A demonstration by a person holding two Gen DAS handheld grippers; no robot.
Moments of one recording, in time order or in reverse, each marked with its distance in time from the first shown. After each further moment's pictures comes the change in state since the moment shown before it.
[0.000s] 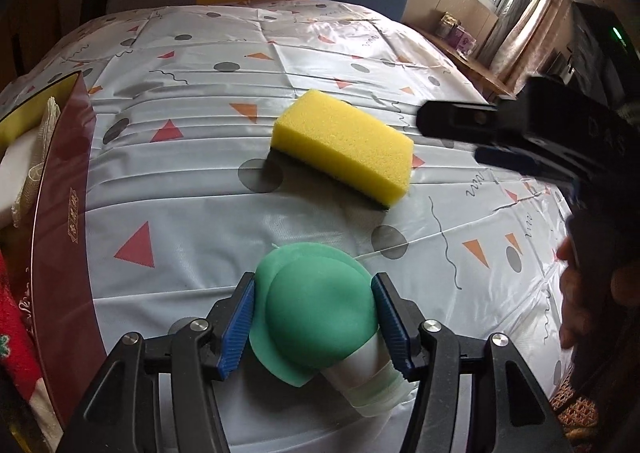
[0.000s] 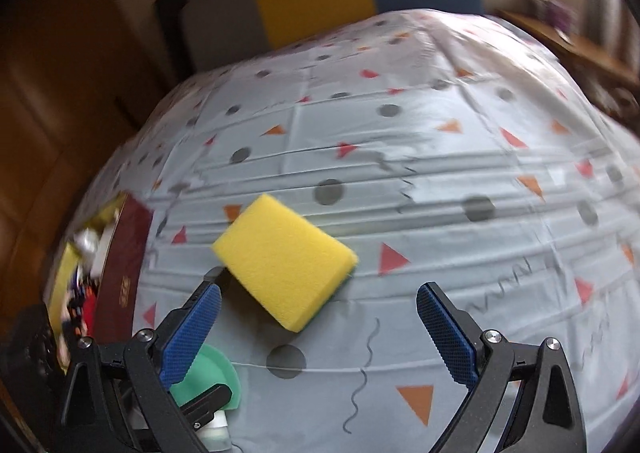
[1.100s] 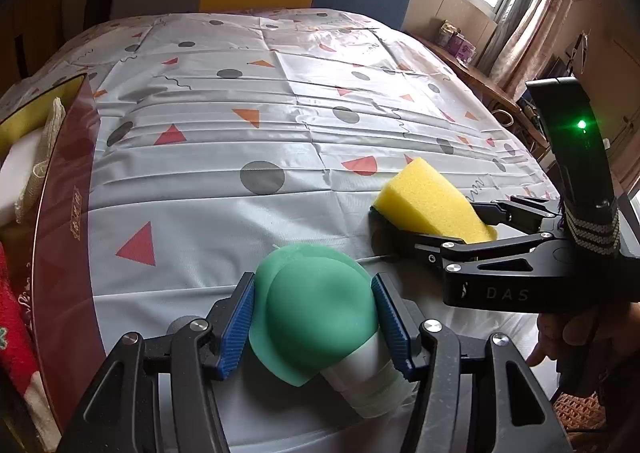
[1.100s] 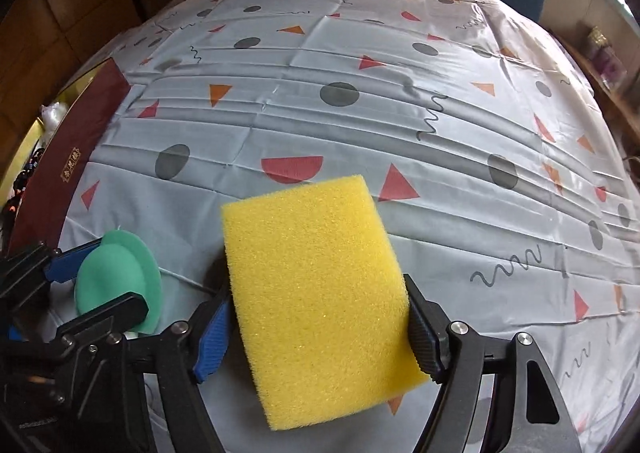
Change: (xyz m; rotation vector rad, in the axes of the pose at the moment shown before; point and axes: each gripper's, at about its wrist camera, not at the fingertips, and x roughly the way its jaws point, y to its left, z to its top) left arm -0.001 -0.005 -0.004 0.000 -0.039 0.015; right arm 0.036 -0.003 -0.048 -0.240 0.198 -0.109
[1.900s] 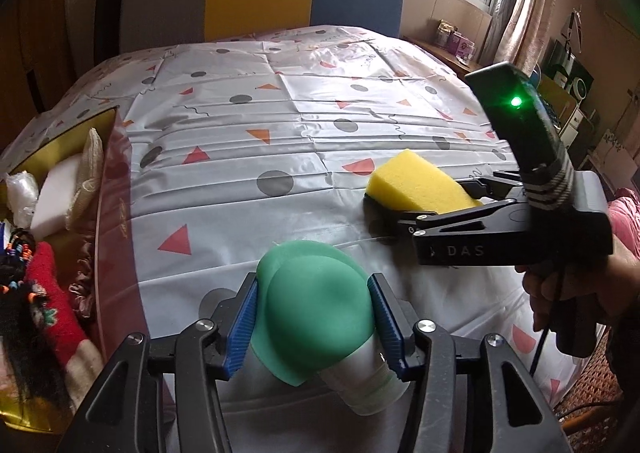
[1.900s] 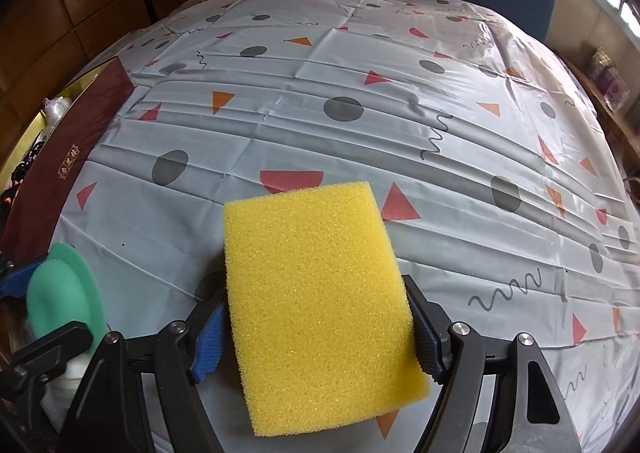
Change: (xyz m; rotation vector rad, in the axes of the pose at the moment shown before) left arm -0.035 -0.013 -0.017 0.080 -0.061 0.093; right arm 0.006 0.004 0.008 -0.049 -0.049 -0.018
